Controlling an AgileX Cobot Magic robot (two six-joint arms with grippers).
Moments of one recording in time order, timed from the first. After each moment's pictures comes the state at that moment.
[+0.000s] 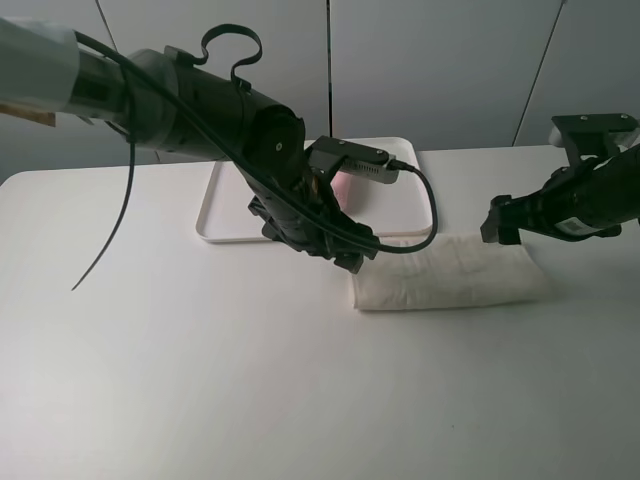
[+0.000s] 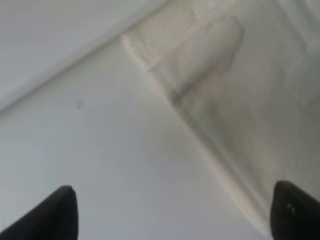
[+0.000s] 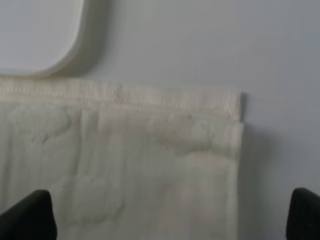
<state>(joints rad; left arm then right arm) -0.77 2.09 -1.41 0.05 0.58 -0.28 0.06 1.63 -0.69 0.44 0.24 -0.41</state>
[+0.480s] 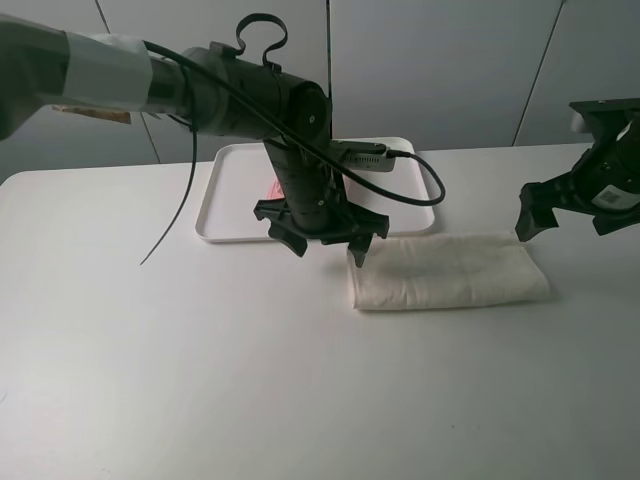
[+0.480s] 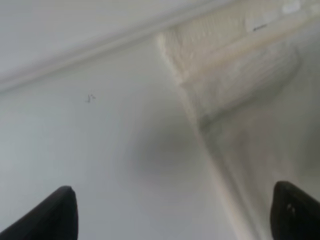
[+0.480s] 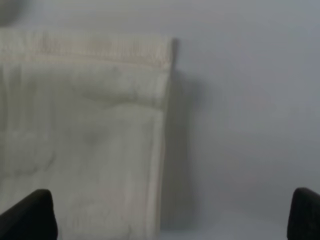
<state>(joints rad) -0.74 2.26 -1.68 -0.02 0.85 -0.43 0.00 1.66 -0.90 0.03 0.62 -0.07</state>
